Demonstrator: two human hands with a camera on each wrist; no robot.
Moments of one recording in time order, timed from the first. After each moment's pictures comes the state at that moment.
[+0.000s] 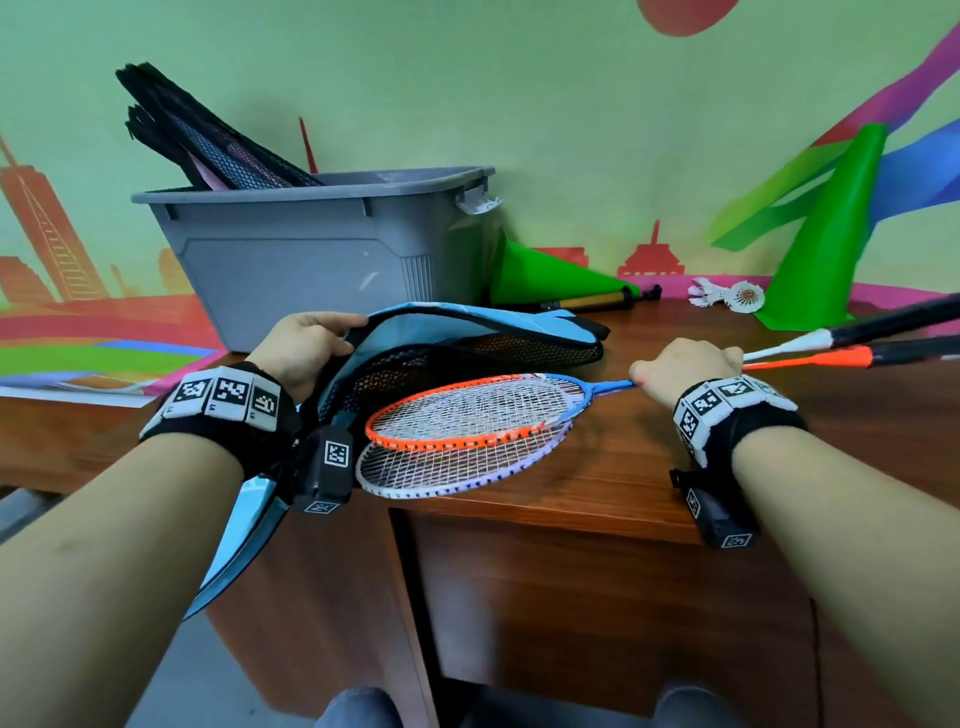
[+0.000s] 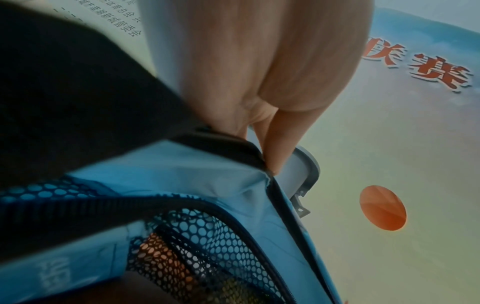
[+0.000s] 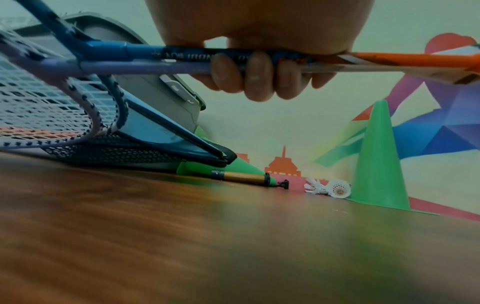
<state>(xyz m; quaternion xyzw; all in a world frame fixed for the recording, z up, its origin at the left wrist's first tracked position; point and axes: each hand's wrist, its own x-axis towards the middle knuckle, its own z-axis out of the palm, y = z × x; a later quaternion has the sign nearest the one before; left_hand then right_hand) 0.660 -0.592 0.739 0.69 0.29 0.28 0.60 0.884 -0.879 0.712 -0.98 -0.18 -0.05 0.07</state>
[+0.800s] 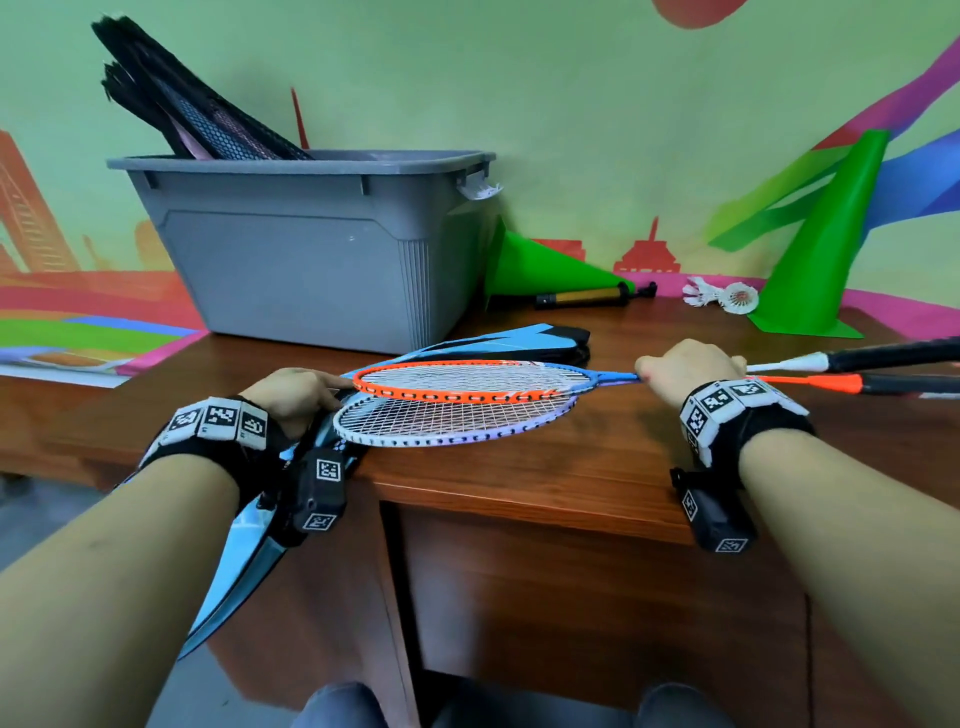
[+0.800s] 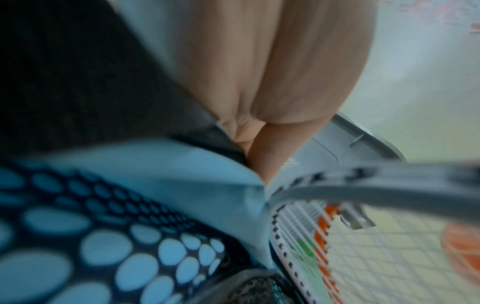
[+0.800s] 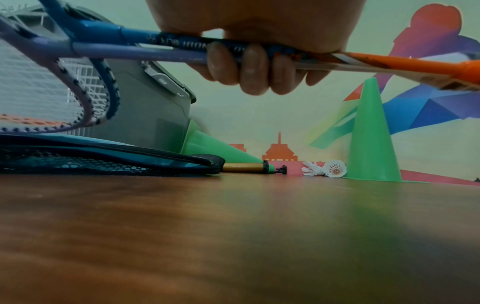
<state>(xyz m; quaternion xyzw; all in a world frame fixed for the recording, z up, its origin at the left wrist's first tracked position) 0.650 -0.561 0.675 0.73 0.34 0.08 0.59 0.898 -0.877 0.701 -0.98 -0.16 -0.04 0.13</state>
